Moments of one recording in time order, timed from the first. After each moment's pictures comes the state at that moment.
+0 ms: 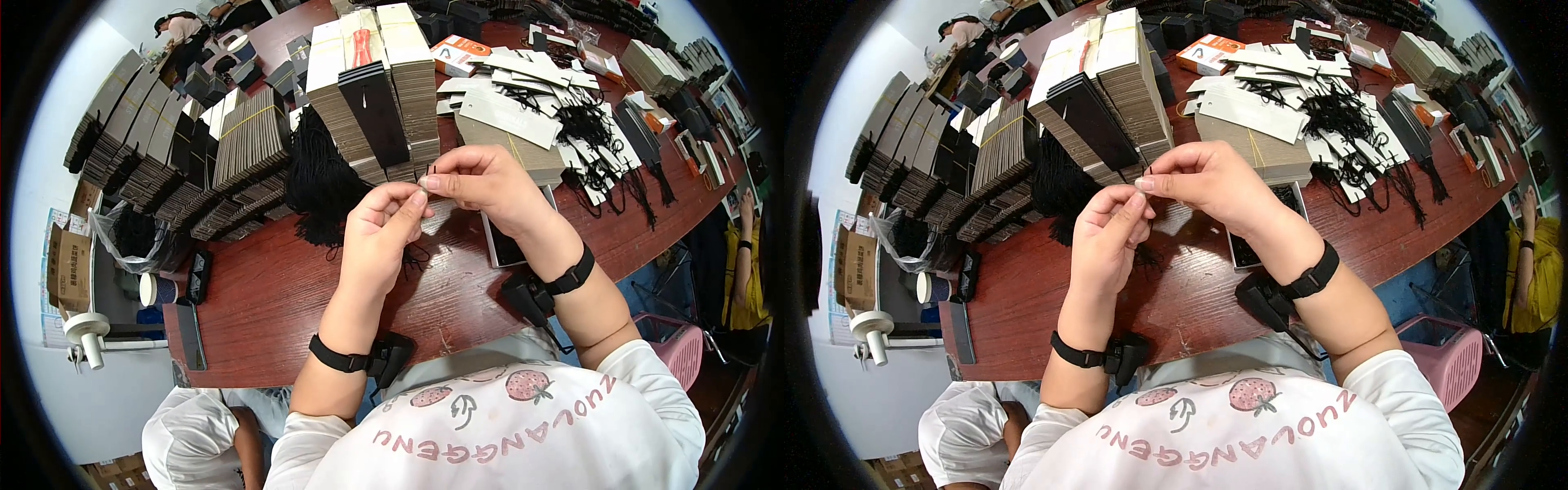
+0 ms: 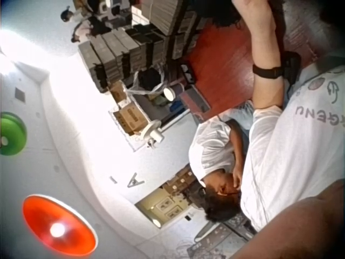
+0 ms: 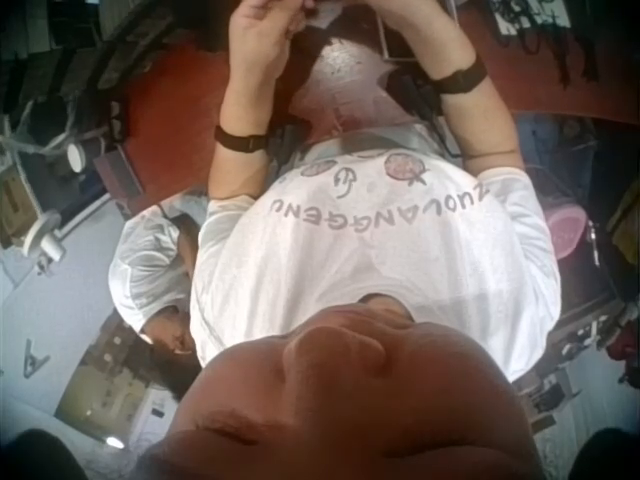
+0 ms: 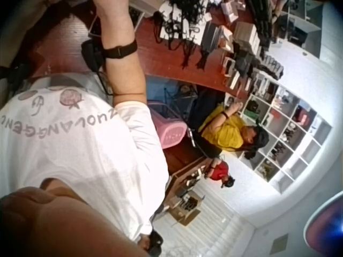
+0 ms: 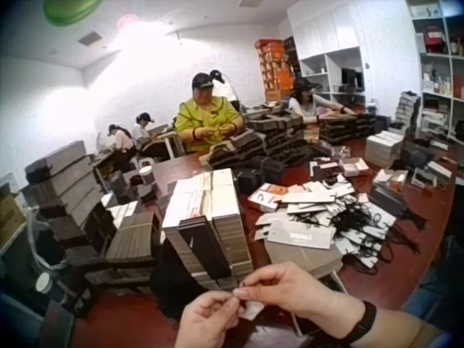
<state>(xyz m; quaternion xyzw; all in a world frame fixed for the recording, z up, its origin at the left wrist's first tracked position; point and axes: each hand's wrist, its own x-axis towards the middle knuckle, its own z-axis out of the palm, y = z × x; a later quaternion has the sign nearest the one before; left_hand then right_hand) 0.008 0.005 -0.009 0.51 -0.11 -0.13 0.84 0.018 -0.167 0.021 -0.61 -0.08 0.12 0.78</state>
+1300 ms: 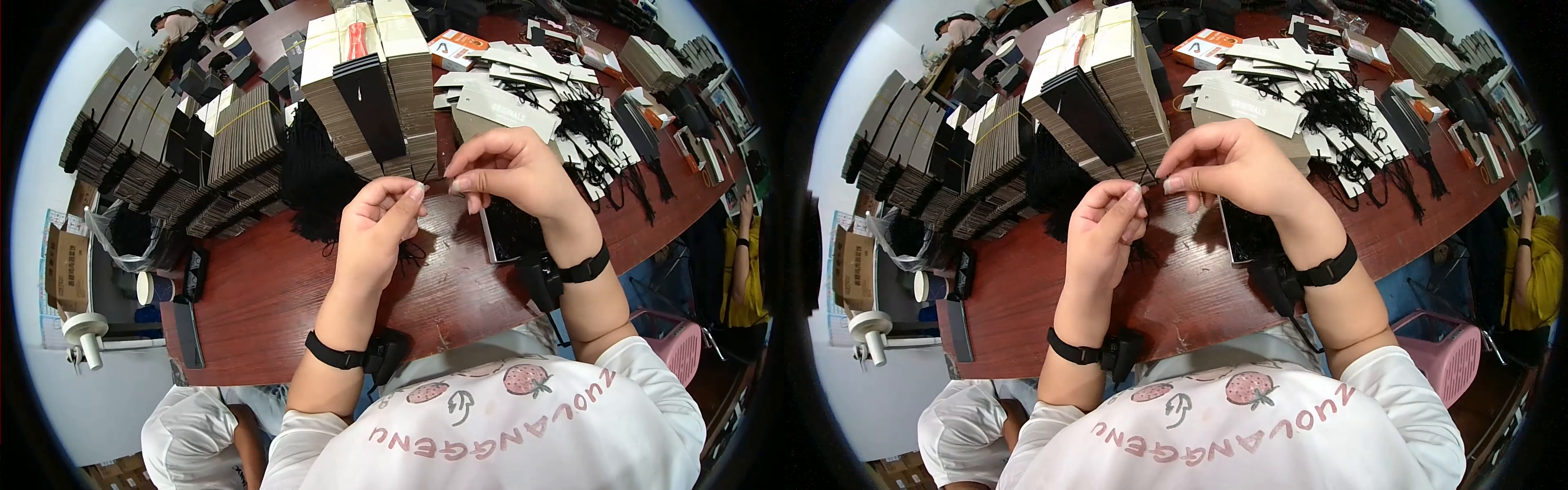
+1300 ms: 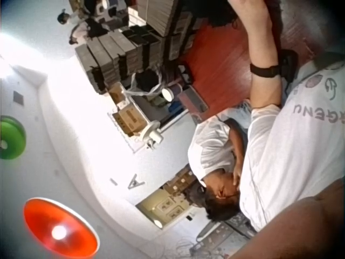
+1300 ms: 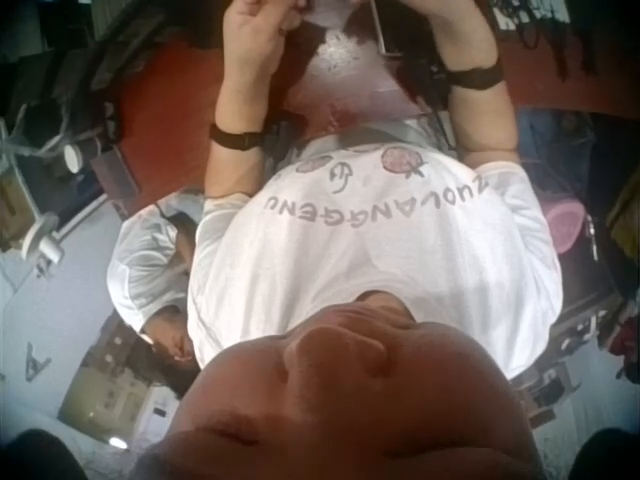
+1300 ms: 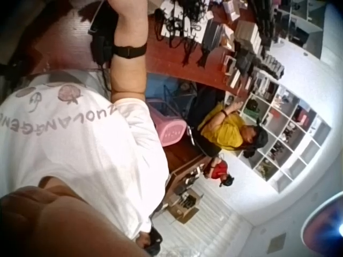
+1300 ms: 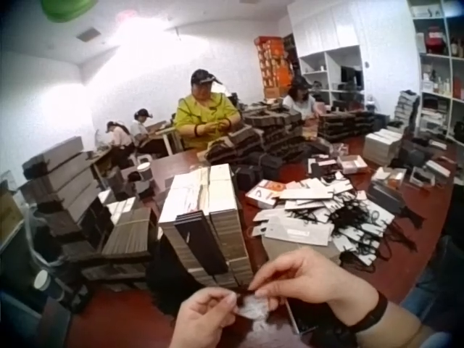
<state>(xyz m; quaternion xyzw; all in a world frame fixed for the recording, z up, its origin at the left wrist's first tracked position) 0.008 0.005 -0.006 0.53 -0.09 -0.13 0.83 0.018 -0.196 0.029 -0.67 -0.19 0.10 0.71</state>
